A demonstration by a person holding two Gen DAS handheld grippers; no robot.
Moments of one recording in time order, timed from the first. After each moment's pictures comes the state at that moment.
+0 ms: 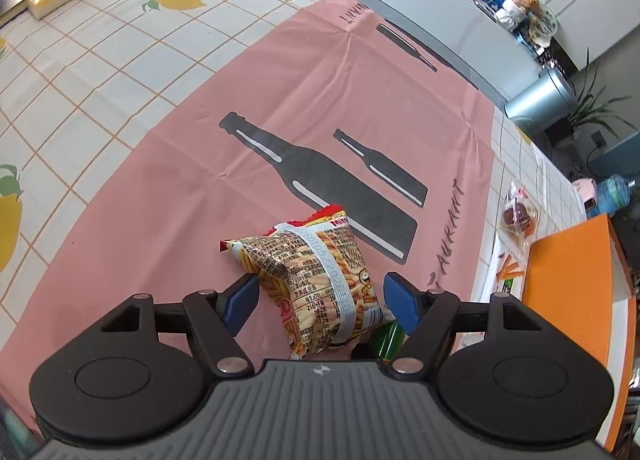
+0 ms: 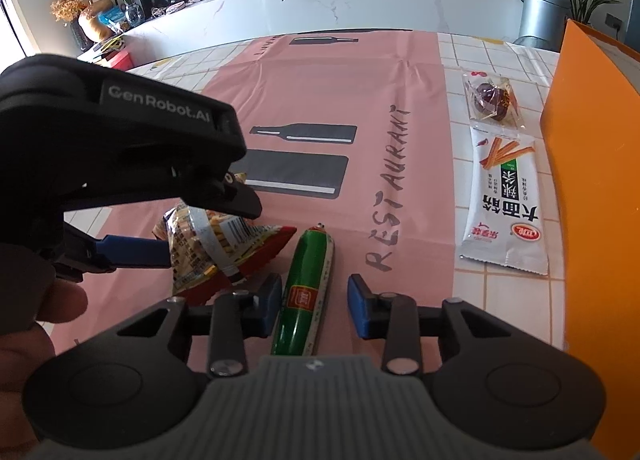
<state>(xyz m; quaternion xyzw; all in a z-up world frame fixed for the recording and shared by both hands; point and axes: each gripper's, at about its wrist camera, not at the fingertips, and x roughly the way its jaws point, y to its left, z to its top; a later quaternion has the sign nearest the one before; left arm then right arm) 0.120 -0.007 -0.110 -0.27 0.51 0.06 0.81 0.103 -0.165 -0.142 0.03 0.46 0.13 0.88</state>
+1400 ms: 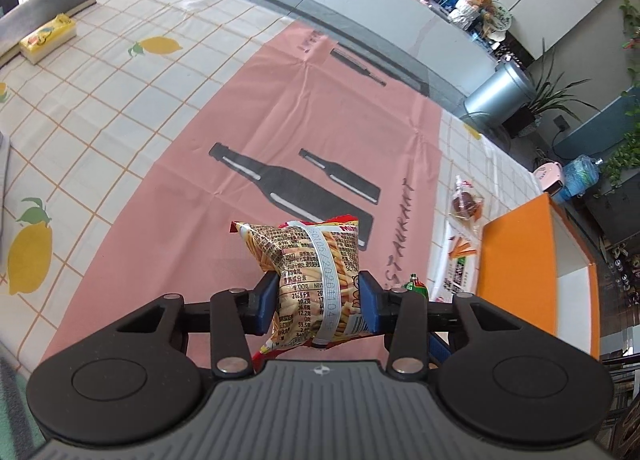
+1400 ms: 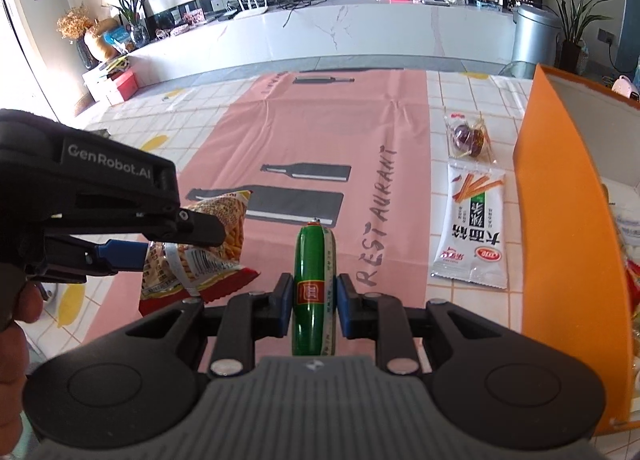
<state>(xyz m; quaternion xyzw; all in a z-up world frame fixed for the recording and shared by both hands) 0.086 -0.003 -0.054 -0.24 0.49 0.00 0.84 0.082 -0.183 -0.087 0.03 0.43 0.12 0.90</state>
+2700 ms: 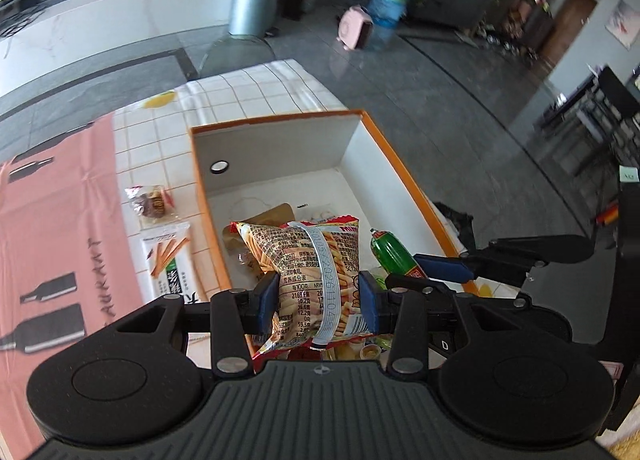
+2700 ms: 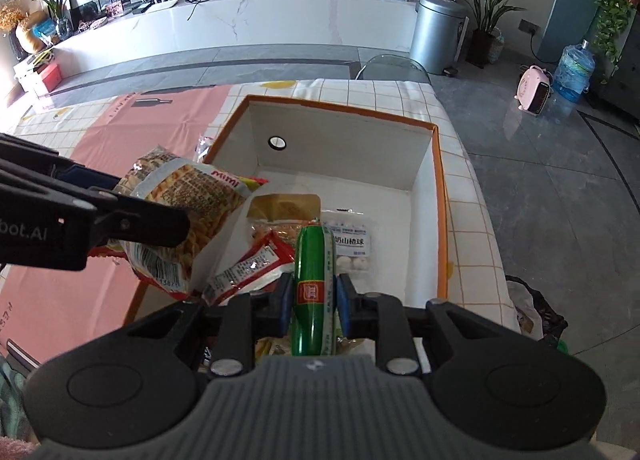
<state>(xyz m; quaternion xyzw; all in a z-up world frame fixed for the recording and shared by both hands) 0.127 -0.272 0.008 0.04 0.50 -0.31 0.81 0.084 -0.424 -0.015 -0.02 0.48 0.02 0.88</state>
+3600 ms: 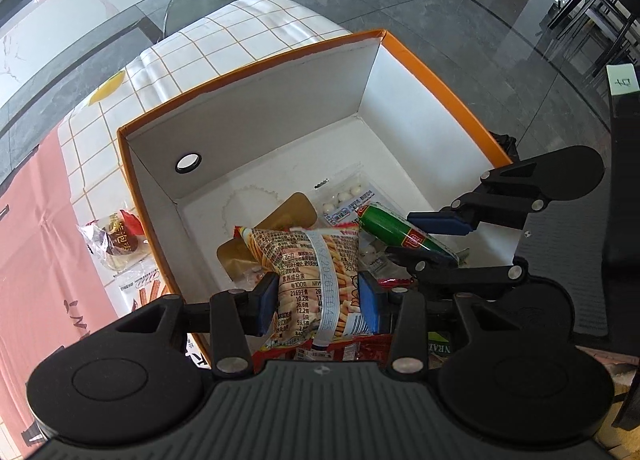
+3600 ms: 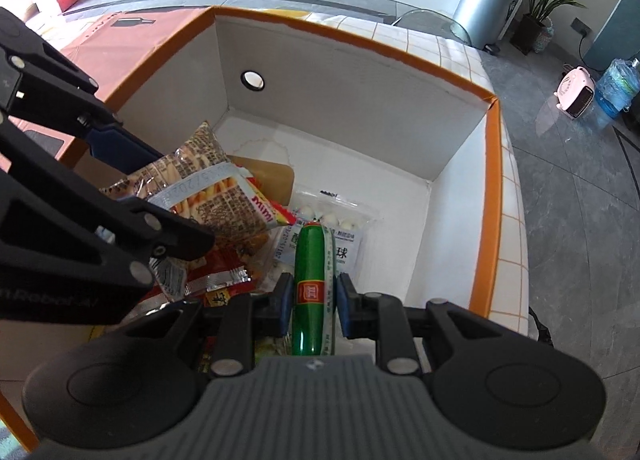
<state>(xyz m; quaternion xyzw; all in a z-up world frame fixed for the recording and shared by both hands) 0.188 -0.331 -0.059 0.17 0.55 -0.32 0.75 0.167 -0.438 -0.085 -0.10 0.54 0.07 0.83</state>
